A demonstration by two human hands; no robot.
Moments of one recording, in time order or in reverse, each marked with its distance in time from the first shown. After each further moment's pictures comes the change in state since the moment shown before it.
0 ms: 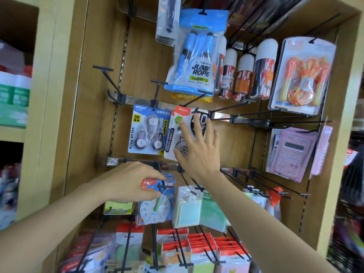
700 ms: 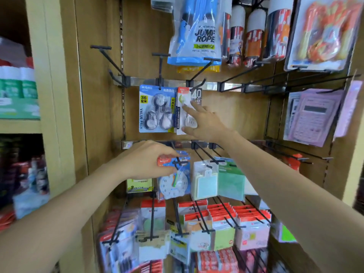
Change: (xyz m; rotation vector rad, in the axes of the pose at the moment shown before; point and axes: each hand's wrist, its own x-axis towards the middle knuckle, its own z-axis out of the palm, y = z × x) left_hand 0.003 -0.007 0.002 0.059 0.028 0.017; right_hand 0.033 0.008 0.014 0.409 -0.434 -0.057
